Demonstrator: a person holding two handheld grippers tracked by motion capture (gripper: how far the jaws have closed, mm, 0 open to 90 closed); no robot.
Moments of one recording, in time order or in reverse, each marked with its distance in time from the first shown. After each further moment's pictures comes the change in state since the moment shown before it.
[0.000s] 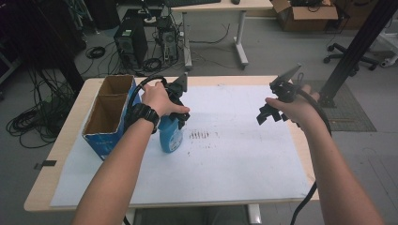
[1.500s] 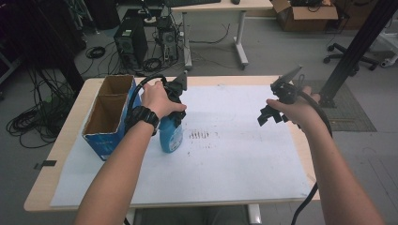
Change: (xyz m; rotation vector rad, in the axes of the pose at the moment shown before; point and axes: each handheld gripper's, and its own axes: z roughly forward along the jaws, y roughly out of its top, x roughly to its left) left arm 0.002 0.002 -0.002 -0.008 -0.002 0.004; right arm -0.002 -0.003 0.002 -0.002 -0.001 -0.006
